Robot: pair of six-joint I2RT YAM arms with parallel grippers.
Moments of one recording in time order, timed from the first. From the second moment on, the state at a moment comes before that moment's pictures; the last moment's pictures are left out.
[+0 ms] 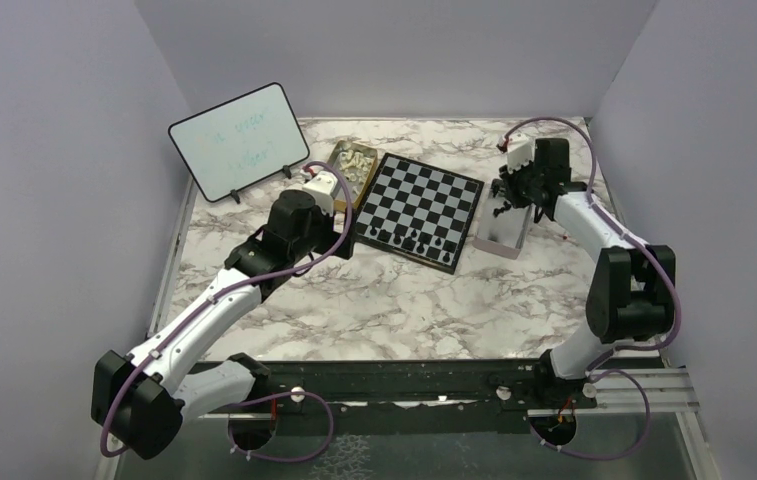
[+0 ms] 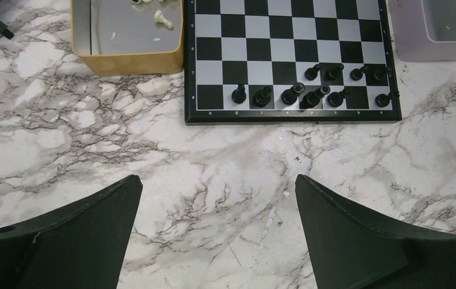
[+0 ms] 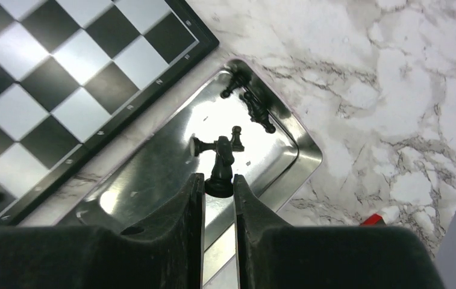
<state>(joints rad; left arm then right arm) -0.55 1.06 0.85 -0.29 -0.05 -0.15 0.05 1.65 1.14 -0.23 -0.13 -0.45</state>
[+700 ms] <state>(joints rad) -0.55 1.26 1.06 -0.20 0.40 -0.62 0.24 1.19 0.81 0.00 -0.77 -0.33</state>
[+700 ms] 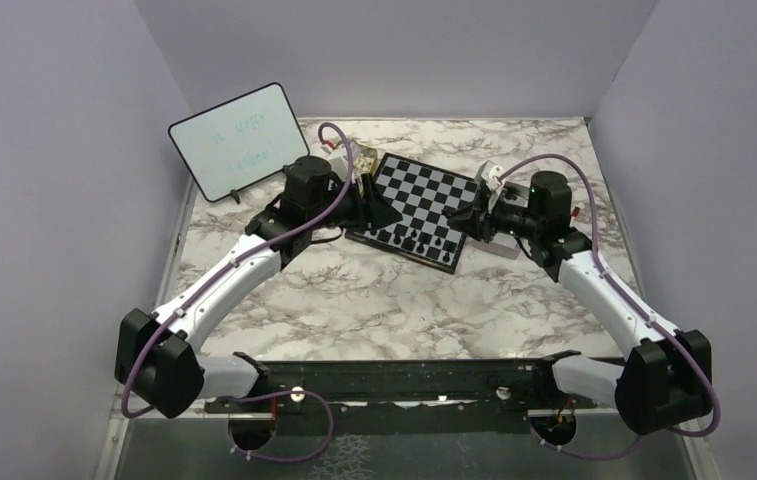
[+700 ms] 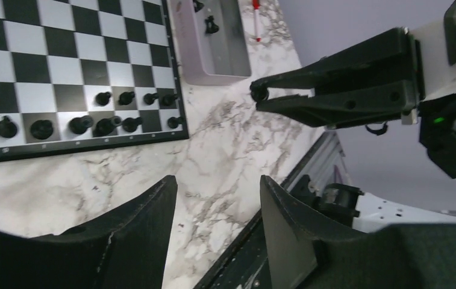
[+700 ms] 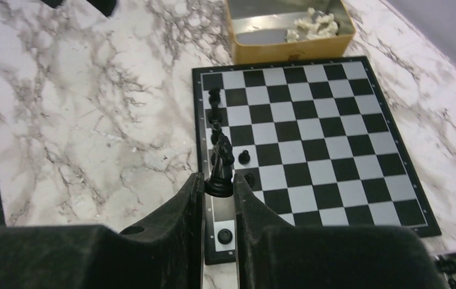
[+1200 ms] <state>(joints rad) -0.56 1.45 1.10 0.17 0.67 -0.74 0.29 1.14 0.74 0.17 -0.97 -0.19</state>
